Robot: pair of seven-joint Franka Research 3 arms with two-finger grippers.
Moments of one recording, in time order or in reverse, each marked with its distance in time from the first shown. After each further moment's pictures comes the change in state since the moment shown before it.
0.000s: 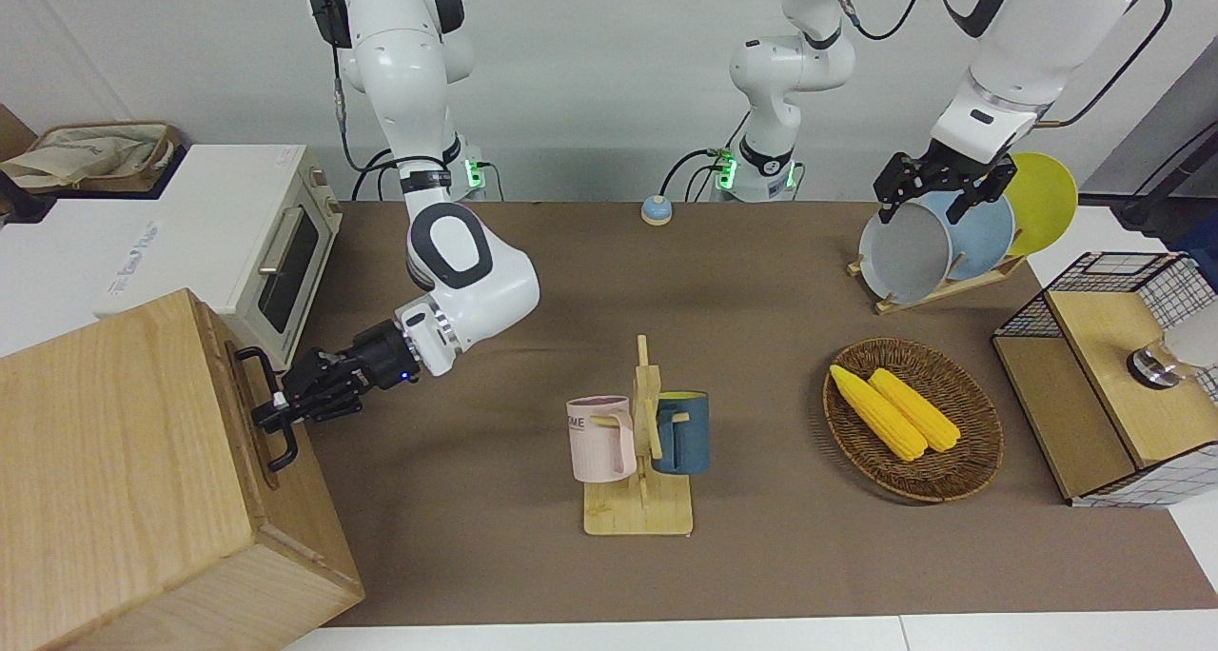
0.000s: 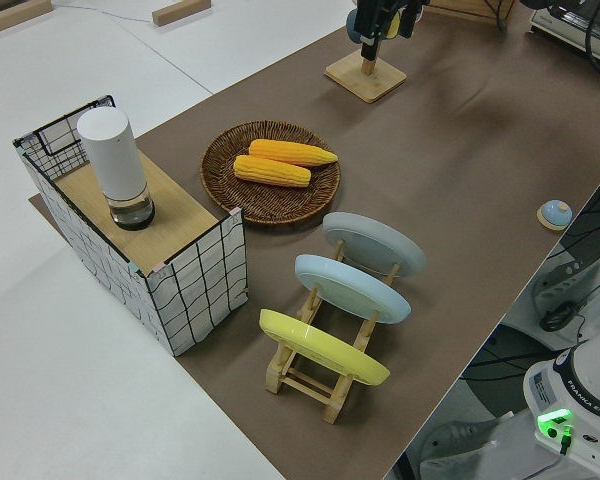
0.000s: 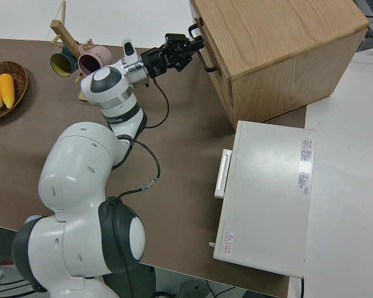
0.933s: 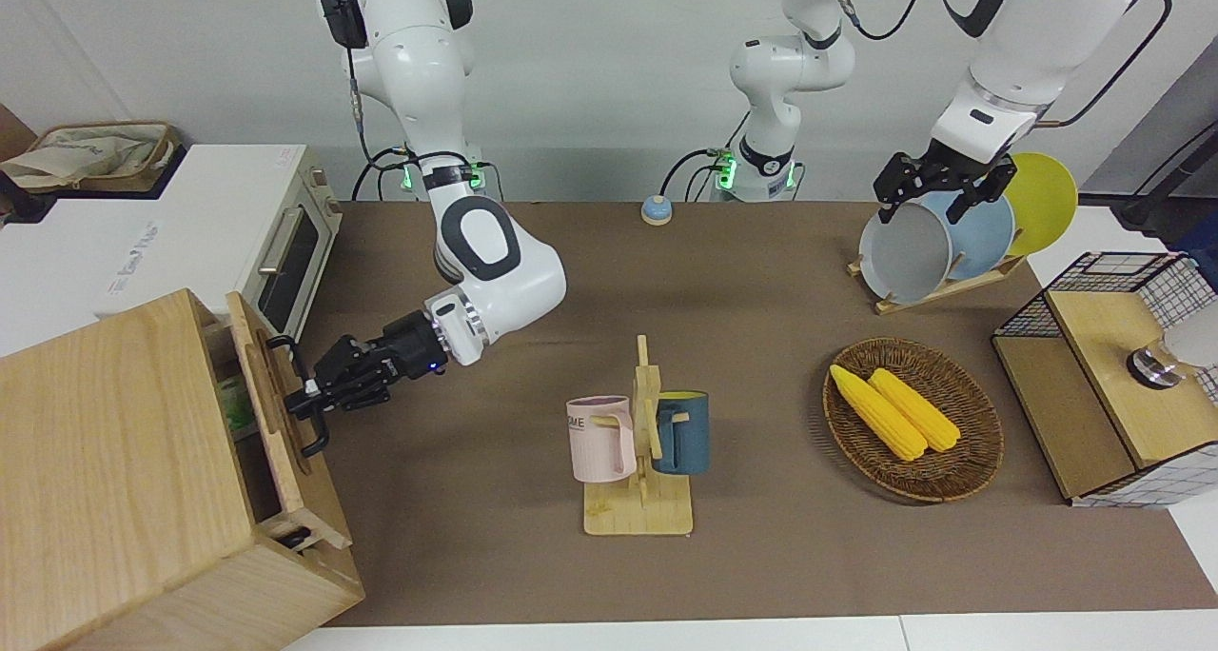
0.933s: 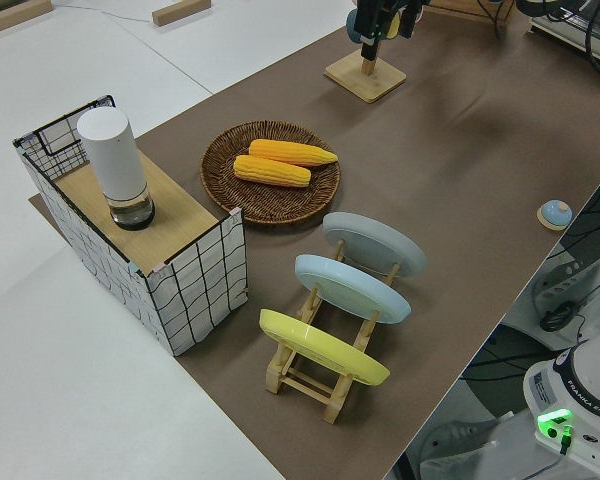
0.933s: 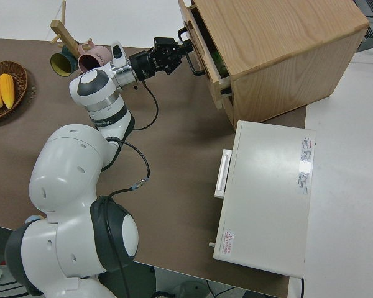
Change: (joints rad) left arm 0.000 0.000 0.000 0.000 0.000 0.000 0.000; right arm 0.060 -0.001 0.018 -0.003 0.048 -0.091 0.002
